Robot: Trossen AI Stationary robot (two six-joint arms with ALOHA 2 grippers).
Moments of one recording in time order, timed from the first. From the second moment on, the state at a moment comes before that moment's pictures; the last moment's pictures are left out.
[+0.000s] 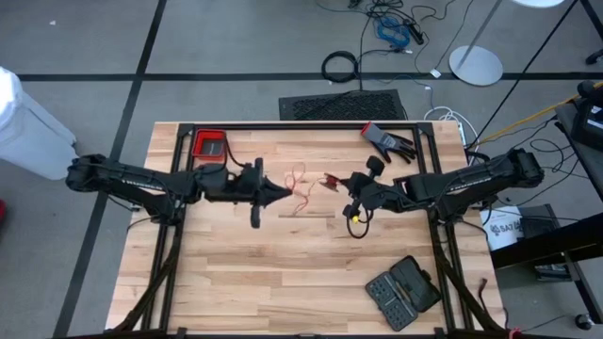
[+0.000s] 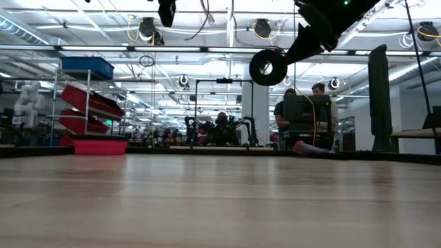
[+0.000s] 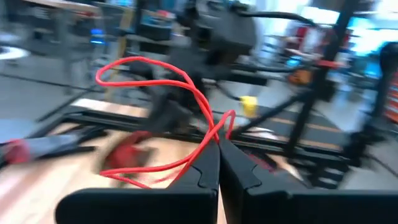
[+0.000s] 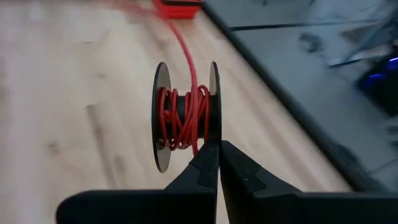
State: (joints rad) left arm -0.06 1.17 0.77 0.36 0.00 -0.17; right arm 0.16 1.23 0.87 -0.35 0.70 0.25
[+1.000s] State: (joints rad) left arm -0.18 1.55 0.78 0.63 0.25 -0.30; right arm 0.16 1.18 0.87 -0.13 0.93 -0.09
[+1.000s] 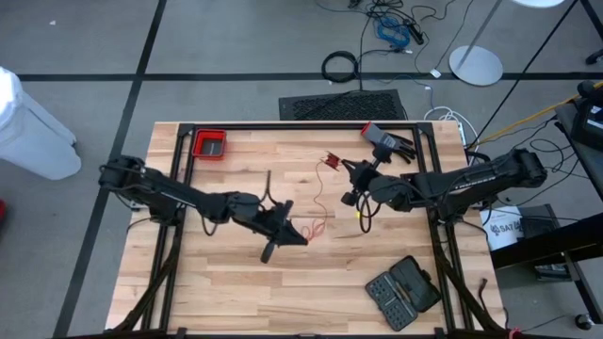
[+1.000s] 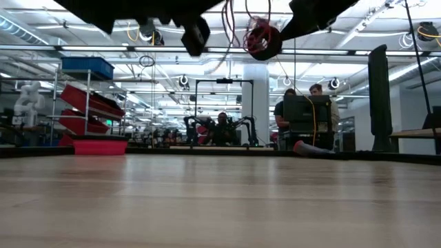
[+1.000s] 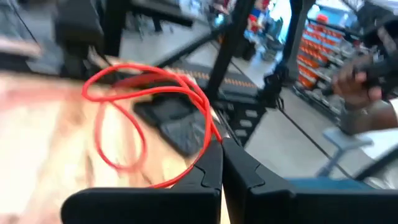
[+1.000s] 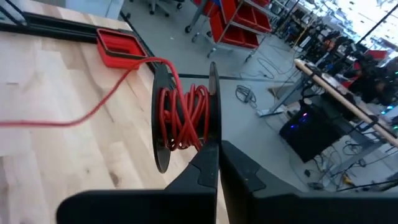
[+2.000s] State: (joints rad) left arm -0.05 1.72 0.86 0.32 0.20 -0.33; right arm 0.26 0.97 0.87 -0.15 0.83 -0.12
